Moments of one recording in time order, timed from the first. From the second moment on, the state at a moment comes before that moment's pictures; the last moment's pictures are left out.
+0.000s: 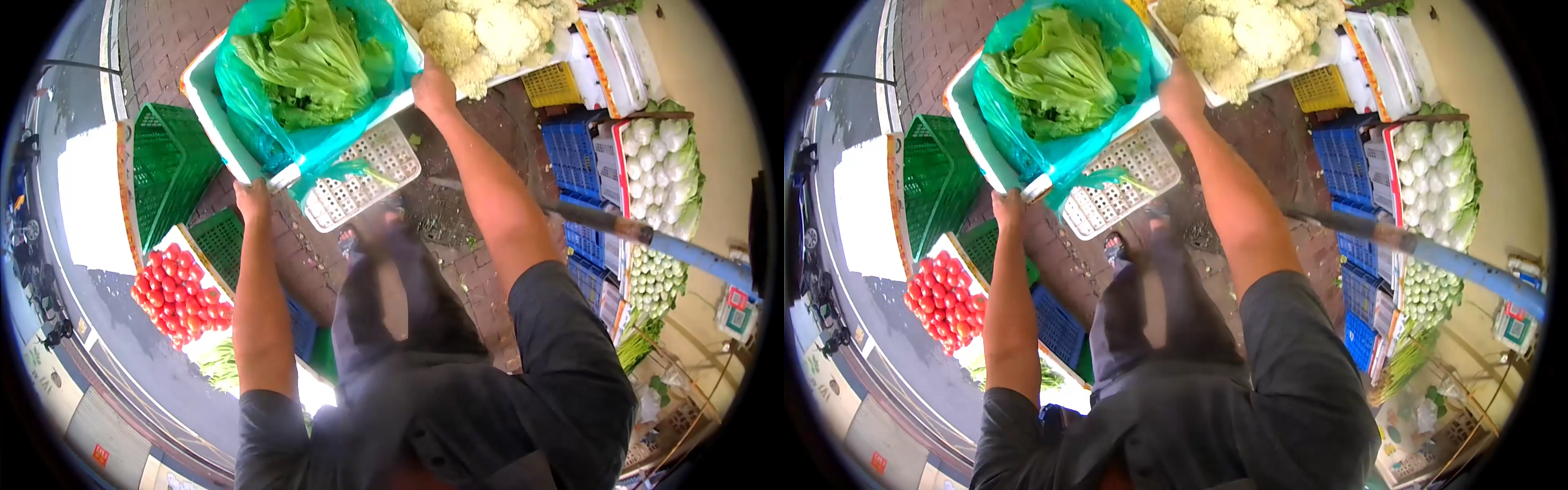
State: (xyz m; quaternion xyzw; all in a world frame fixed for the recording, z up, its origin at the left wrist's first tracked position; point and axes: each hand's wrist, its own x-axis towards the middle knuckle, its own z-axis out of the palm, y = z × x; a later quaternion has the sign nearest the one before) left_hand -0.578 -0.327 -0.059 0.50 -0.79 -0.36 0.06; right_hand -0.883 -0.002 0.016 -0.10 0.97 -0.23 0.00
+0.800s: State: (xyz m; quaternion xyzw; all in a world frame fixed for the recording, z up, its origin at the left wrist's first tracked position) left_hand -0.383 -0.126 -0.011 0.58 -0.72 -0.37 0.07; right_hand -0.757 0.105 0.002 -0.24 0.95 -0.19 0.01
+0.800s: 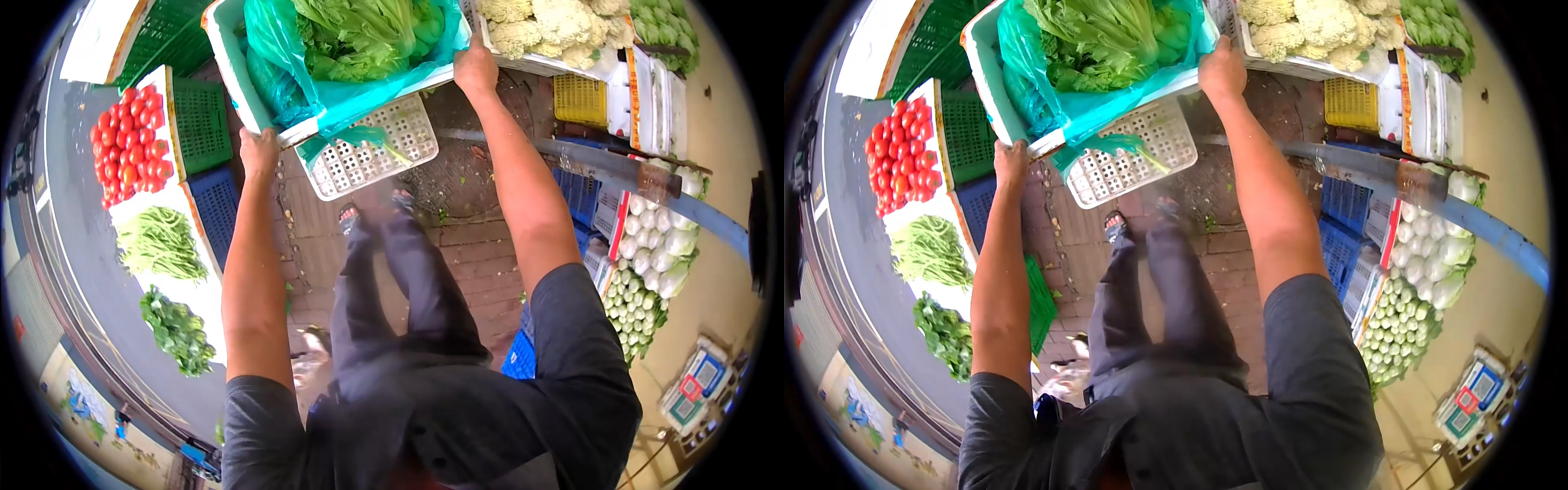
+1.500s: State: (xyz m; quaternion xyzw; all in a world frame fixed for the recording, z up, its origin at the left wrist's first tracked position) left_hand -0.233 0.116 -0.005 0.70 -0.62 -0.33 0.12; right_hand -0.667 0.222 0.005 -0.40 0.90 -0.18 0.07
